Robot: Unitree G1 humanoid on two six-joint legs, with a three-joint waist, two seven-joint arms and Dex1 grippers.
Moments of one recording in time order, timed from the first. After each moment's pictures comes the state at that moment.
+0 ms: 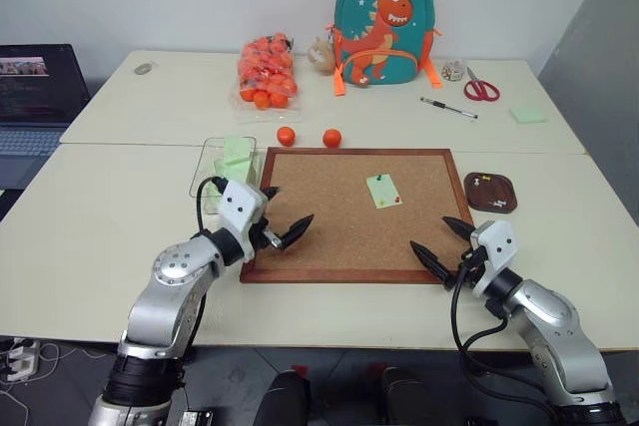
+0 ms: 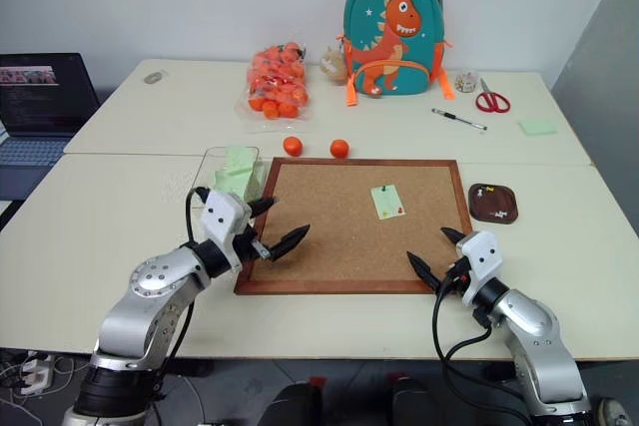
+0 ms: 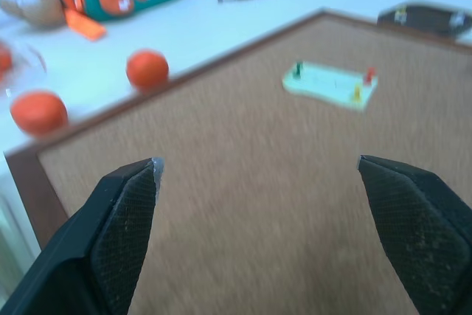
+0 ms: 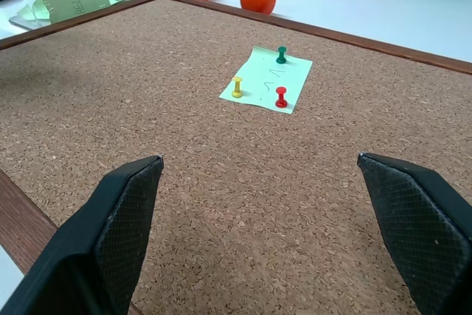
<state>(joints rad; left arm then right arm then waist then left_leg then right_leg) -0.23 0.48 0.05 -0.22 -0.31 0.35 -0.64 0.05 -0.41 -0.04 -0.27 0.28 0.19 0.59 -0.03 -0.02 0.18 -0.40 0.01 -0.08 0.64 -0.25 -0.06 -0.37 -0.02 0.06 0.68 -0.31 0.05</state>
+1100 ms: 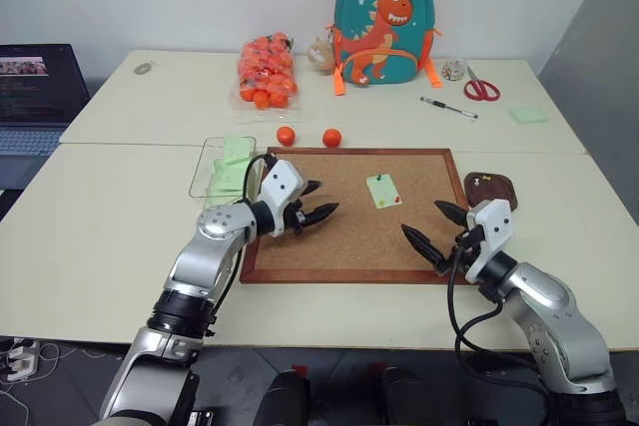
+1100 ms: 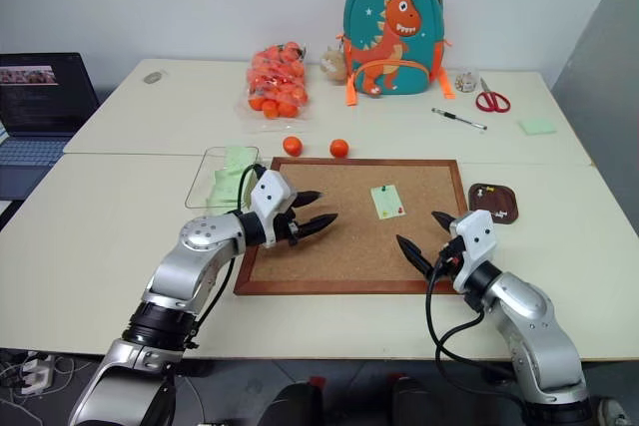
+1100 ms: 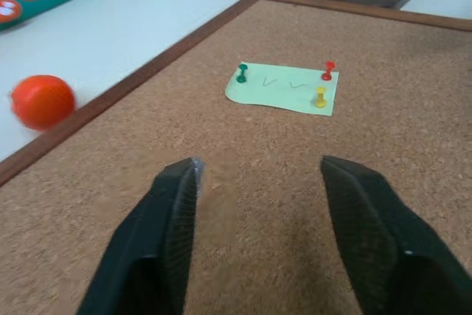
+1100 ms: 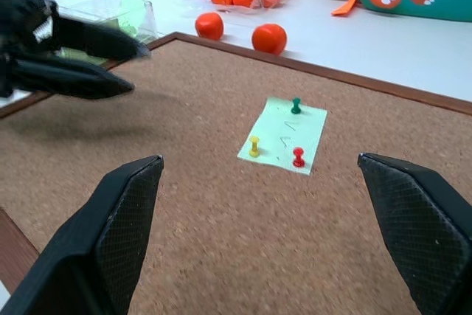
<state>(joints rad) -0.52 0.41 -0.16 0.19 -0.18 0.23 -0.82 -0.06 -0.42 -0.04 -0.41 0.35 0.43 0.52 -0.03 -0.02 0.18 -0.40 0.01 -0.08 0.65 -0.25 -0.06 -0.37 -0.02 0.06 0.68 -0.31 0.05</state>
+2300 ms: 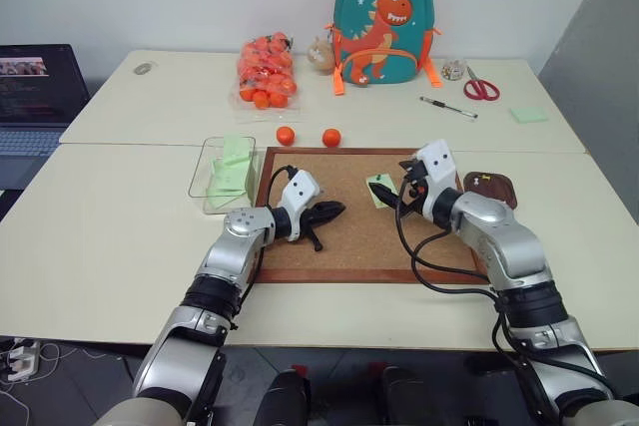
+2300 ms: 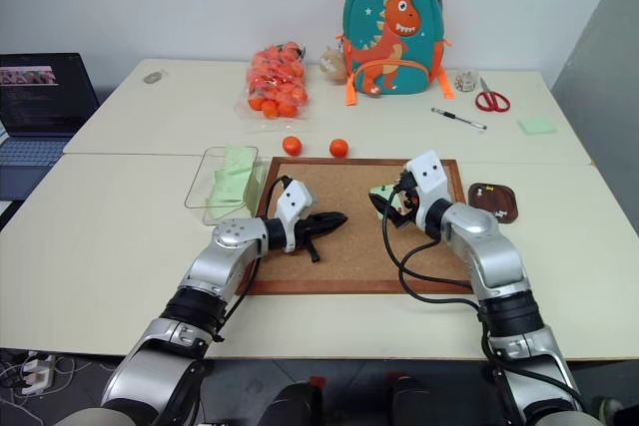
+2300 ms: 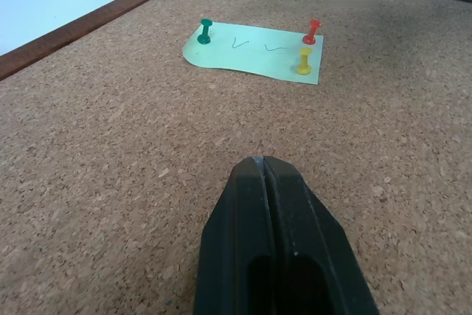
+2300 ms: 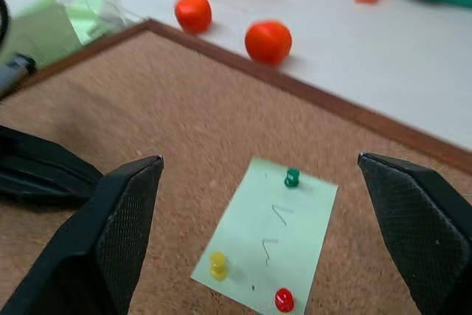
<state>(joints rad) -0.62 0.32 -0.17 0.50 -0.12 0.08 -0.89 -0.59 -0.32 0.12 0.12 0.21 0.52 0.49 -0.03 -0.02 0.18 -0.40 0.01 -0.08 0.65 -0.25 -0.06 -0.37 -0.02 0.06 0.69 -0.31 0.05</state>
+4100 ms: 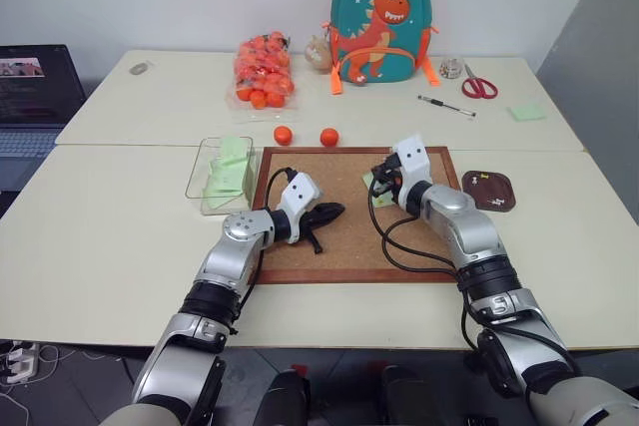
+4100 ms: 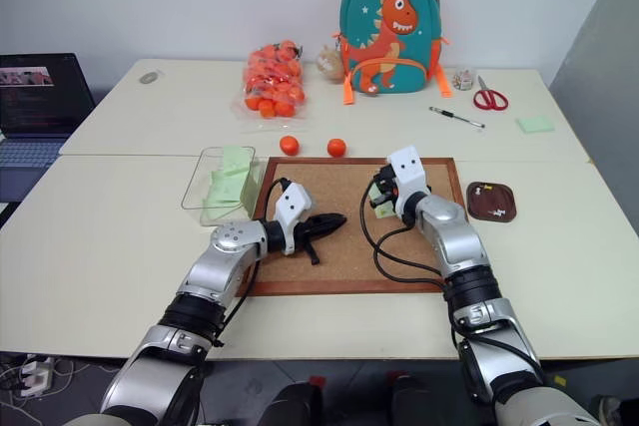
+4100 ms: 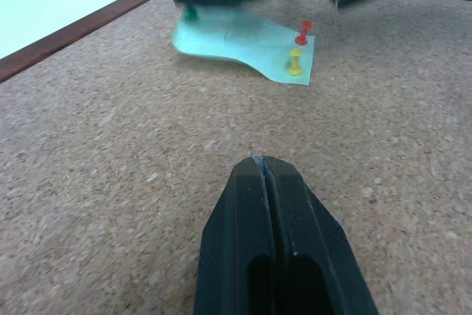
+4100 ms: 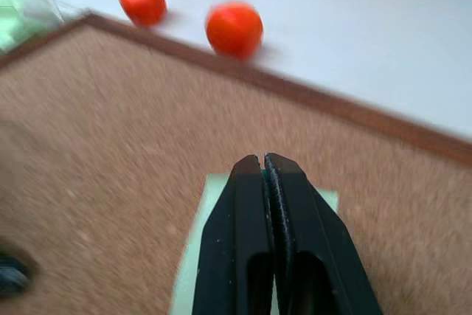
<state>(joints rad) -0.58 0.32 -0.16 0.44 -0.11 0.10 -0.89 -0.72 -0.17 0.08 0.34 0.11 0.41 0.42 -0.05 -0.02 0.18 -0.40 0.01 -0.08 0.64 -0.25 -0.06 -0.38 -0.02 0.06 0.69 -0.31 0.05</state>
